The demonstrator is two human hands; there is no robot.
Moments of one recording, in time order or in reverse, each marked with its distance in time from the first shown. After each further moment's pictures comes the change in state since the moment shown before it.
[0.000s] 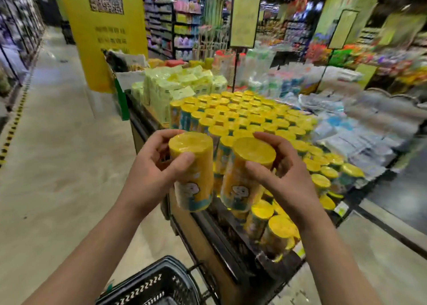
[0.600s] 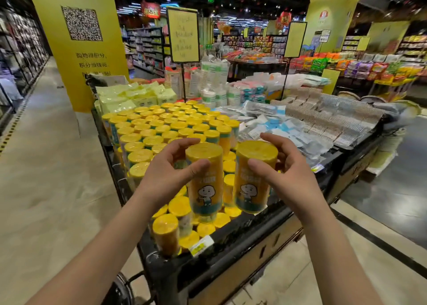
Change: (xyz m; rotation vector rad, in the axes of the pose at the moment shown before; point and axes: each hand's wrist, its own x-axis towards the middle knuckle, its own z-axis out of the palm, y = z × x) left_hand -0.005 0.037 0.345 0.129 -0.098 -0.072; right_hand -0.040 0.058 -0.344 0.046 0.052 0.065
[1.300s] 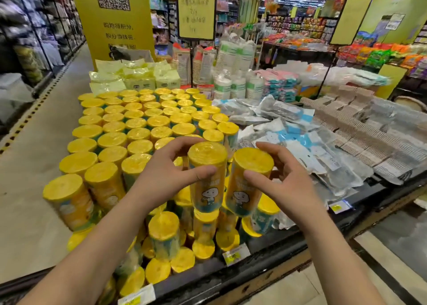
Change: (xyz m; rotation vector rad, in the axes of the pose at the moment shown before) left_hand 0.167 -0.068 0.124 0.107 0.135 -0.113; right_hand 0.212 0.144 -0.088 -0.065 -0.224 -0.024
